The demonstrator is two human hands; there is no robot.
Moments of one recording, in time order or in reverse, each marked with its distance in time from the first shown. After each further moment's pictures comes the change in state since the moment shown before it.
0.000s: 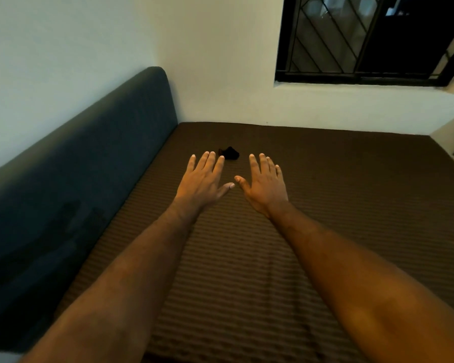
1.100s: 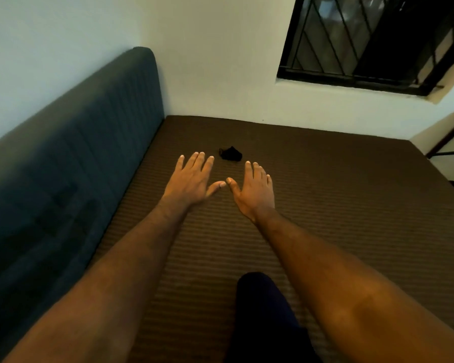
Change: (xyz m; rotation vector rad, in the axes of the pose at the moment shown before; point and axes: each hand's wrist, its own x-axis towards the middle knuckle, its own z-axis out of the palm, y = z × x) left_hand 0.053 -0.216 0.090 -0.145 -0.065 0.090; right_hand 0.122 -0.151 0.123 0.053 0.011 0.223
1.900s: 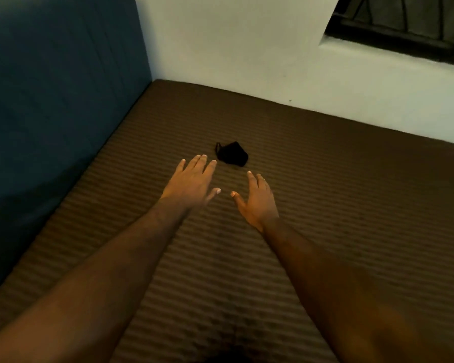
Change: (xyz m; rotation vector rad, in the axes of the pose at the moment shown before) left_hand 0.317 -0.028 0.211 -0.091 -0.191 -0.129; right_hand 0.317 0.179 0.198 0.081 -0.294 0.001
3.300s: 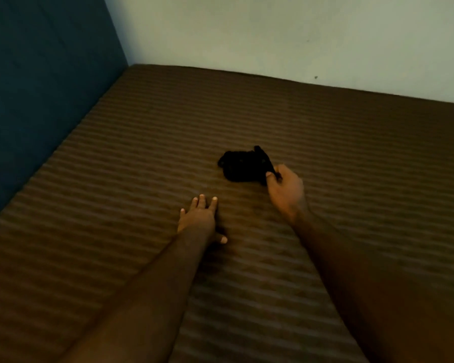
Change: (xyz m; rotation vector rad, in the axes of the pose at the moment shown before) left_hand 0.181 -0.031 0.241 -0.196 -0.430 -0.249; right_hand 0.220 0.114 0.114 0.456 0.232 0.111
